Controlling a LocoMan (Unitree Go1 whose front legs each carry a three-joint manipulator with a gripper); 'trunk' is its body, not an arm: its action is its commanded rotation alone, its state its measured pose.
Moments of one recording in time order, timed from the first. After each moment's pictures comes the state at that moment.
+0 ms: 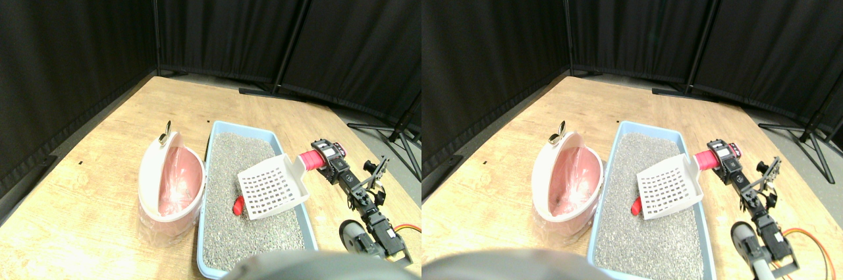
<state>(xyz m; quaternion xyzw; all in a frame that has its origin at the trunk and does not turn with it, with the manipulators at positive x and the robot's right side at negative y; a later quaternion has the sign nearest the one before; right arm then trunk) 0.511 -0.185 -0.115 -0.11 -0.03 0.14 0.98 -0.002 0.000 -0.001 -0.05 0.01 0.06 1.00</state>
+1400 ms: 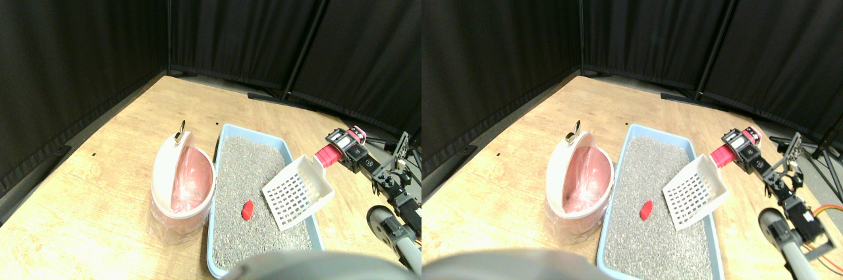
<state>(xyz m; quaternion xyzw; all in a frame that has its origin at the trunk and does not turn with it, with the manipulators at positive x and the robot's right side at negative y) 0.528 -0.185 -0.085 -0.32 0.00 0.17 0.93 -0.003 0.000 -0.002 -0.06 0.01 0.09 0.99</state>
